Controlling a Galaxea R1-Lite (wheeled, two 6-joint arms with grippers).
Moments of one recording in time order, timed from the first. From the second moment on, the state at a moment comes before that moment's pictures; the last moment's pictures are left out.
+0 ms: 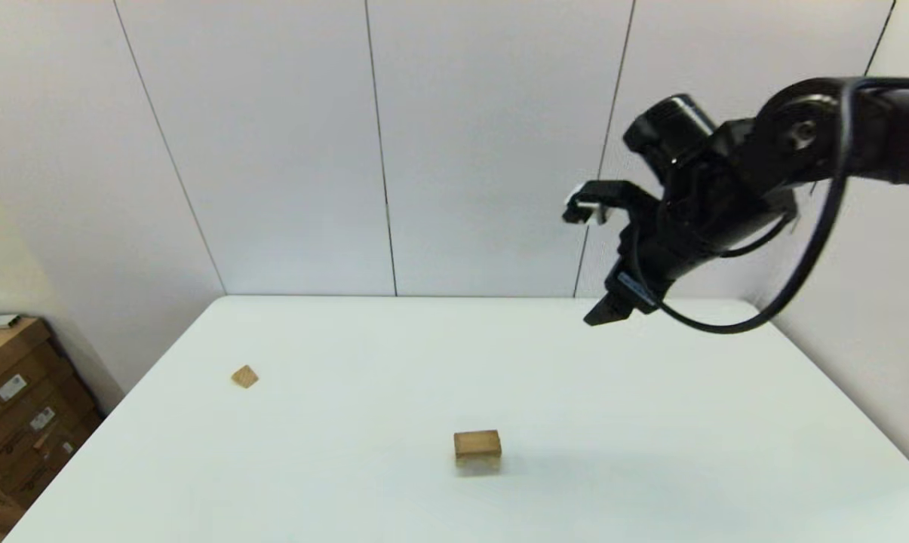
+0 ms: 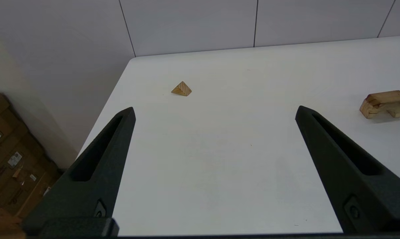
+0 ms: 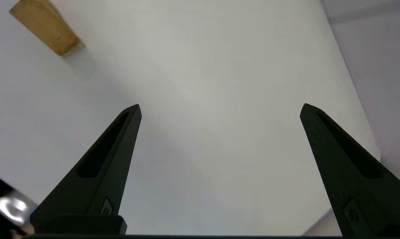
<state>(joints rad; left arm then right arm) -0.01 0.00 0.00 0.00 -0.02 0.04 0.38 1.98 -1.87 0.86 -0.02 -0.54</state>
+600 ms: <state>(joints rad) -0.01 0.00 0.00 0.00 -0.02 0.04 0.10 1.37 -1.24 0.81 -0.01 -0.39</state>
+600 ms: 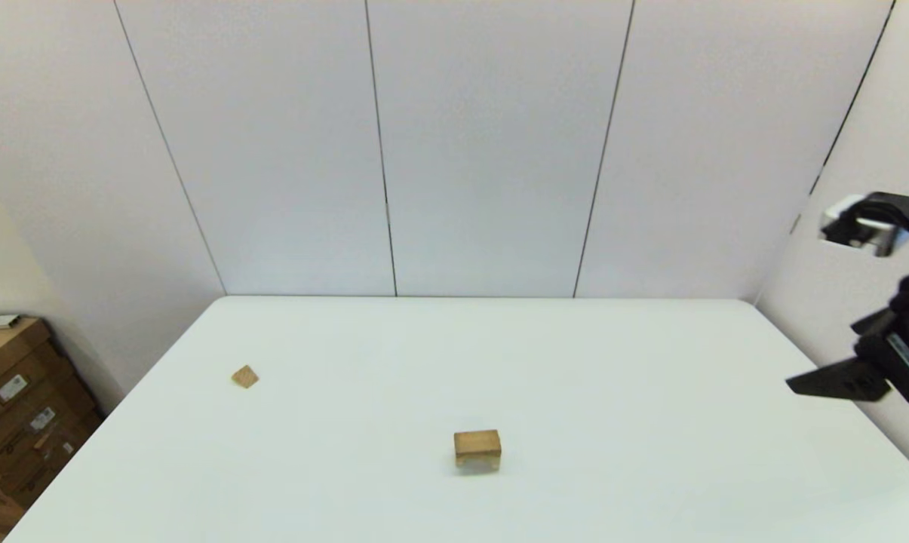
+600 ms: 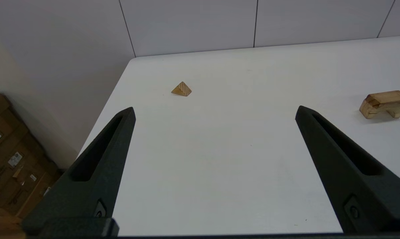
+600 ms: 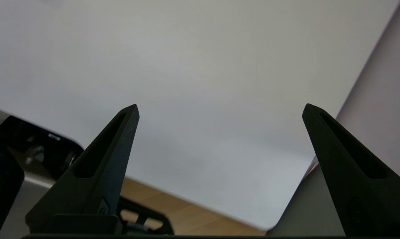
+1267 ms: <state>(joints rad) -0.01 0.00 0.00 0.00 -0.02 0.04 -0.11 0.60 -0.53 0.52 -0.01 -0.30</state>
